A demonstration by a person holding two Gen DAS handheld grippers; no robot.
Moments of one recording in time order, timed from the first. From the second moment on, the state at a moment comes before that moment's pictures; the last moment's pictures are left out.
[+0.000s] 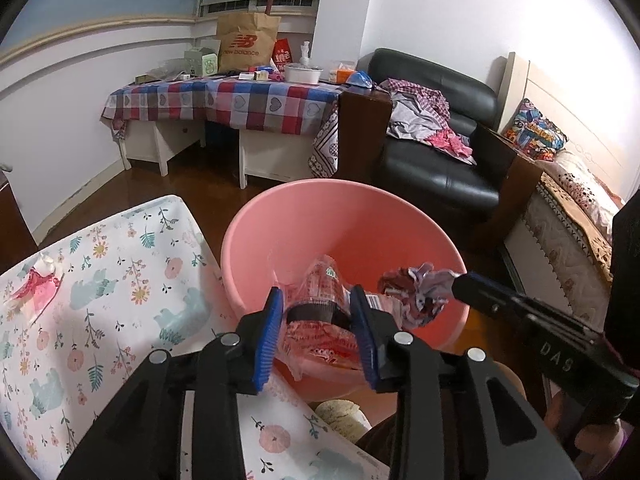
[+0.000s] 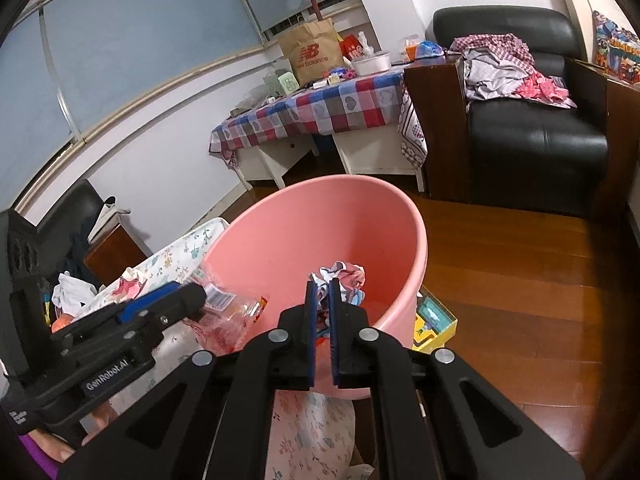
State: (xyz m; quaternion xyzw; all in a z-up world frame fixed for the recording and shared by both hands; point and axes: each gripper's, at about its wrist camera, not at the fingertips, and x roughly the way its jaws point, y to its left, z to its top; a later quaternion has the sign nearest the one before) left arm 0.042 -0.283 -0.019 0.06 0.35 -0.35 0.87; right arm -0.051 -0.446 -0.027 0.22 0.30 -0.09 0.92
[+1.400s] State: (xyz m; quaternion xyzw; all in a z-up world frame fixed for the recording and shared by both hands) left arm 0.026 -0.147 0.007 0.02 0.33 -0.24 0.91; right arm -0.043 -0.360 -0.006 0.16 0.30 -0.01 0.94
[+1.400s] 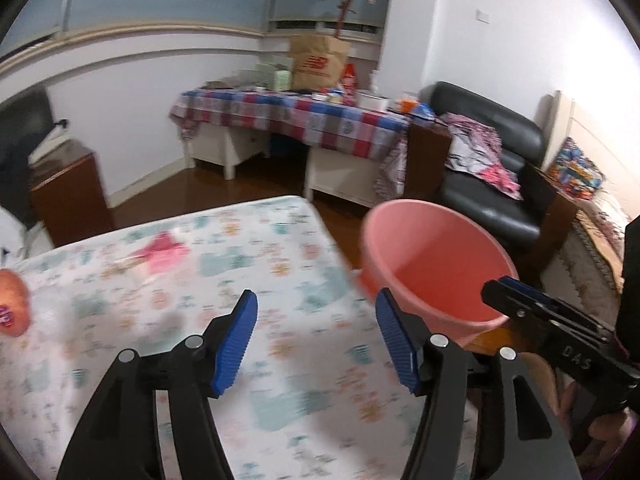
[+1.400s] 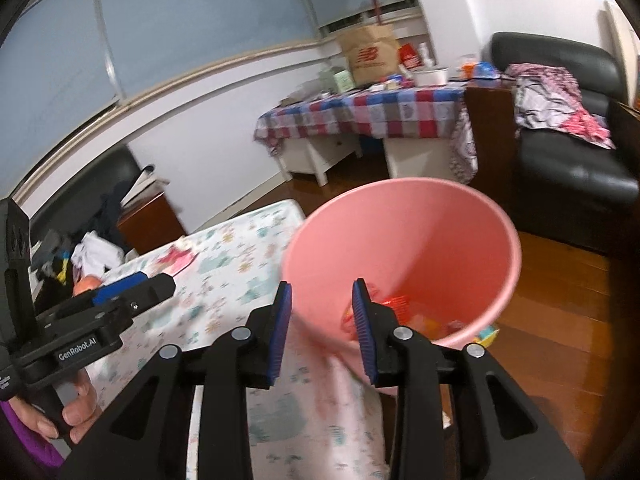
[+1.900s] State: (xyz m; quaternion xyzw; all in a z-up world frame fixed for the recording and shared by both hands) left arm 0.052 0.009 -0.010 -0.04 0.32 -0.07 0.94; right arm -0.007 -0.278 -0.016 0.11 0.35 0.06 0.93
